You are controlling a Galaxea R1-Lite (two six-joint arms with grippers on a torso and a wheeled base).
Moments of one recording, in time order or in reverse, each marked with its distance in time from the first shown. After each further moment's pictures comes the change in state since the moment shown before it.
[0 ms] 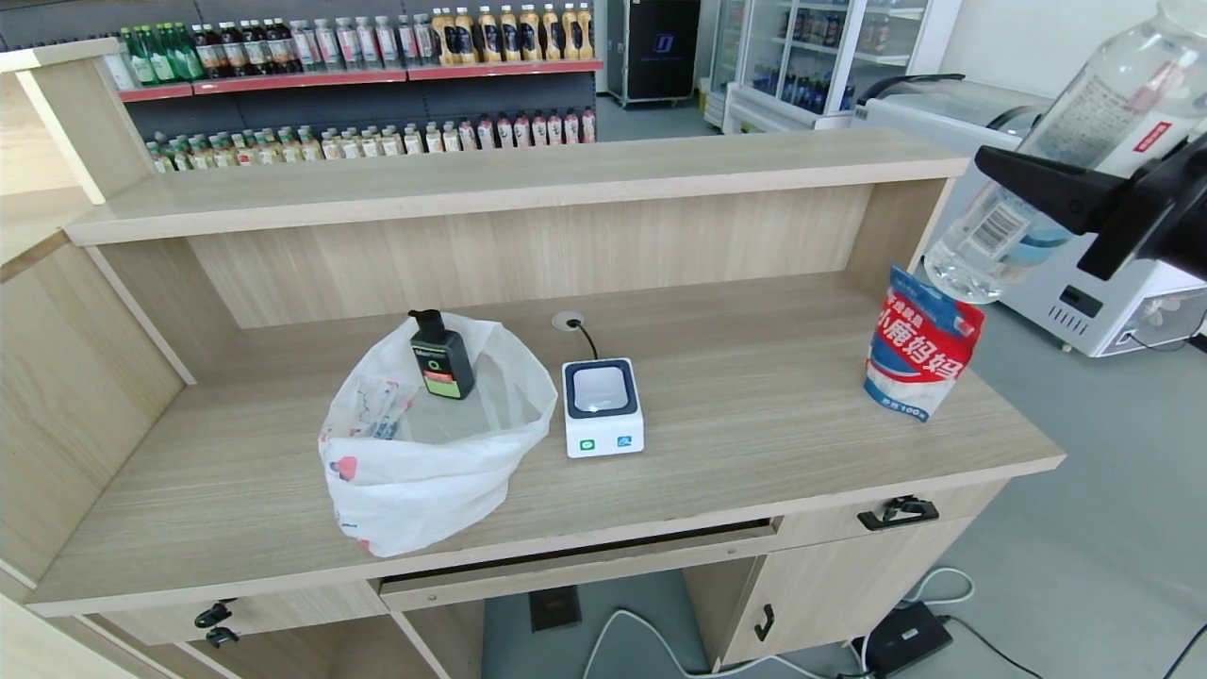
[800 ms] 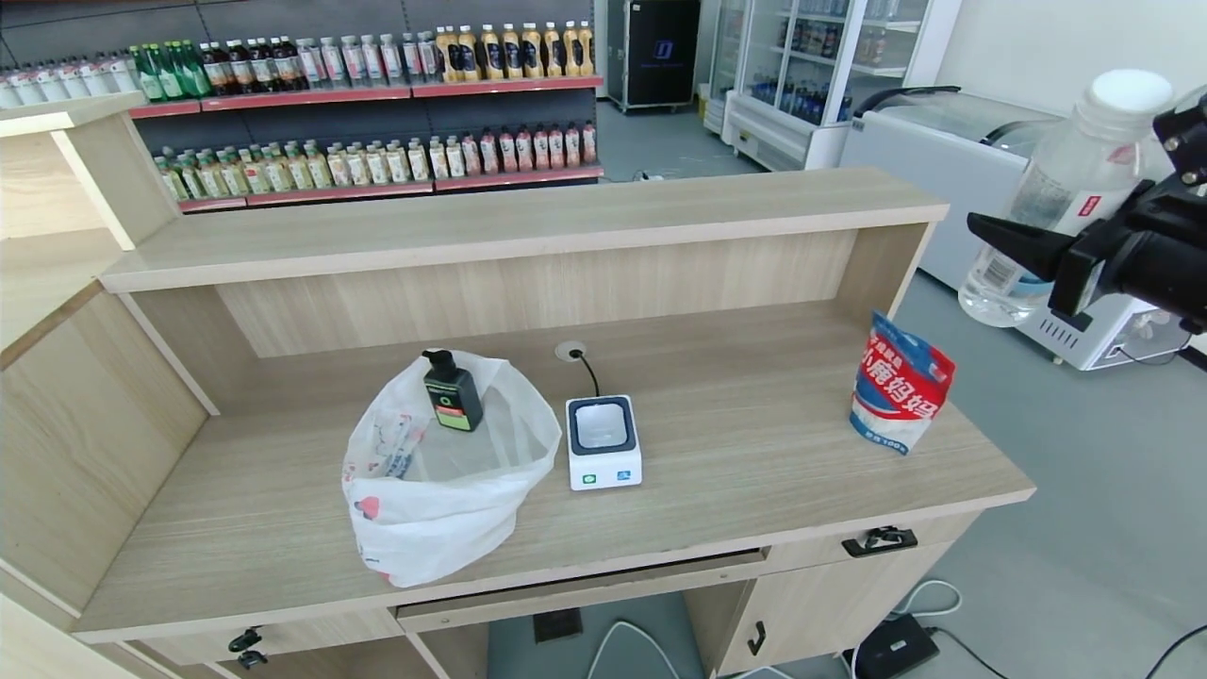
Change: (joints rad) left arm 0.000 0.000 0.000 0.000 0.000 0.000; right arm -0.144 0.102 0.009 0.009 -0.003 -0.228
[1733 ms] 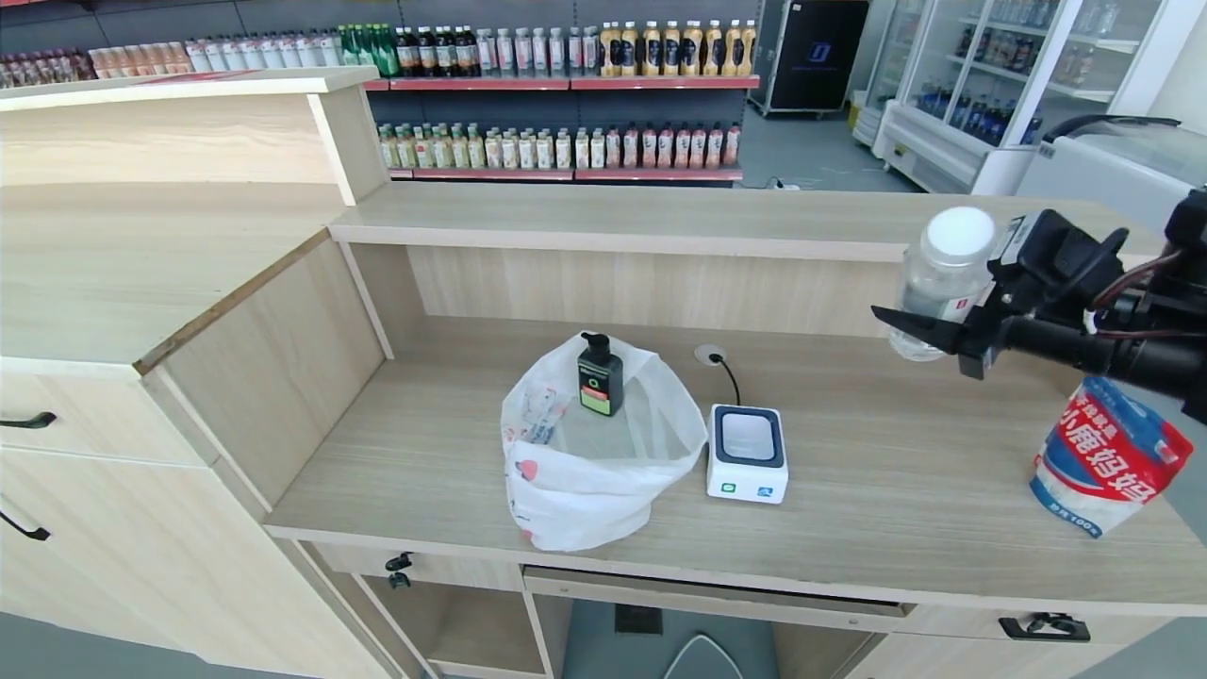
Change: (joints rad) left arm 0.000 0.000 0.000 0.000 0.000 0.000; right arm -0.016 0.224 -0.009 -0.034 0.281 -0.396
